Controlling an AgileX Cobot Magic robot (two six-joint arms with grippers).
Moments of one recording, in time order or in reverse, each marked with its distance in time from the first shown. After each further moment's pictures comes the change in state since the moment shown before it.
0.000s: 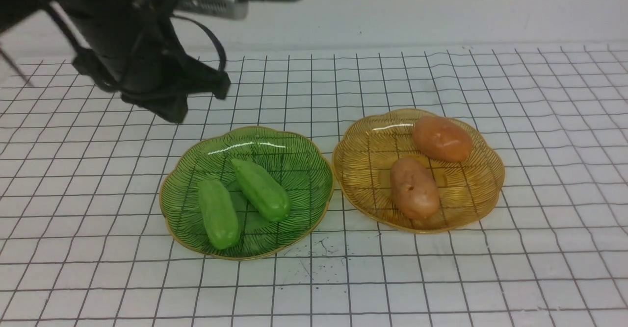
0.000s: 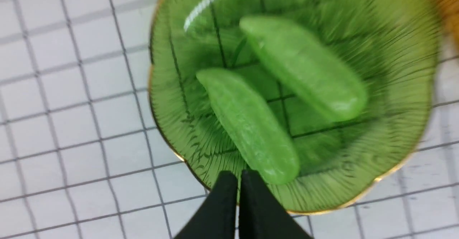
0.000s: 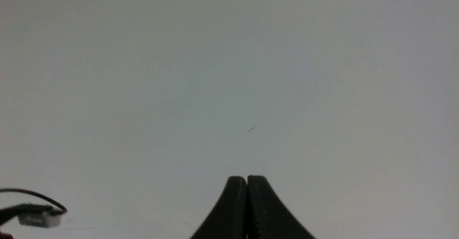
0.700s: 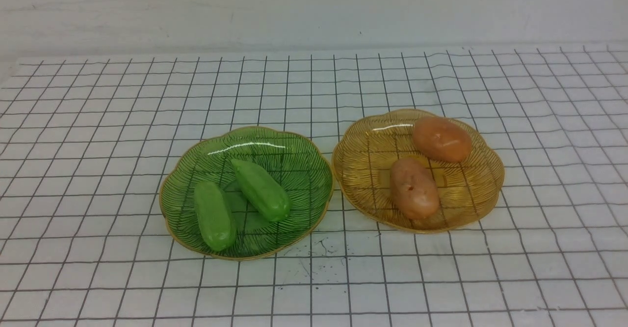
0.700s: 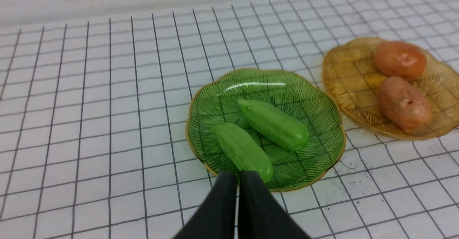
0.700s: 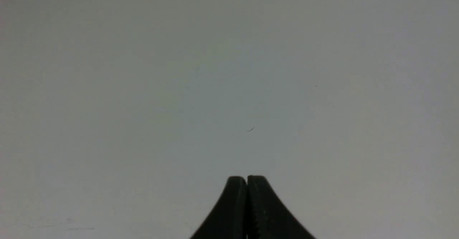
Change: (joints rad) right arm 0.000 0.000 0.000 -0.002 0.000 0.003; left arm 0.000 -1.188 0.800 0.000 -0.318 -0.010
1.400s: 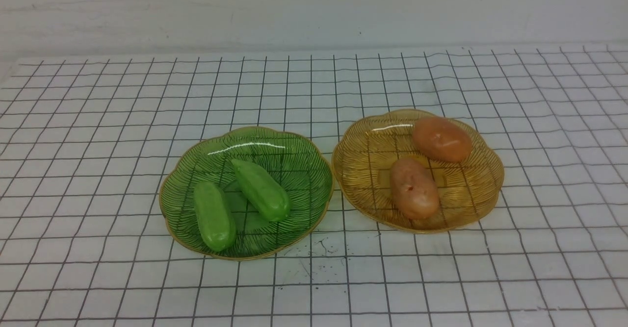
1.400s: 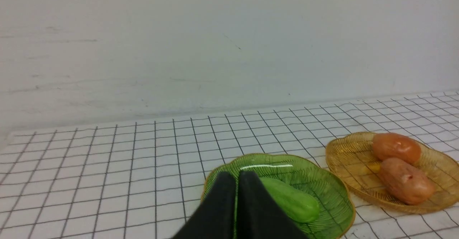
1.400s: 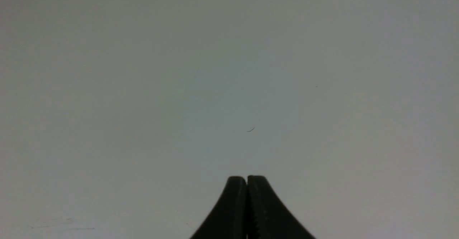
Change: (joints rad) right arm 0.000 0.000 0.001 0.000 -0.002 0.000; left arm 0.000 -0.434 0.307 0.033 -0.212 0.022
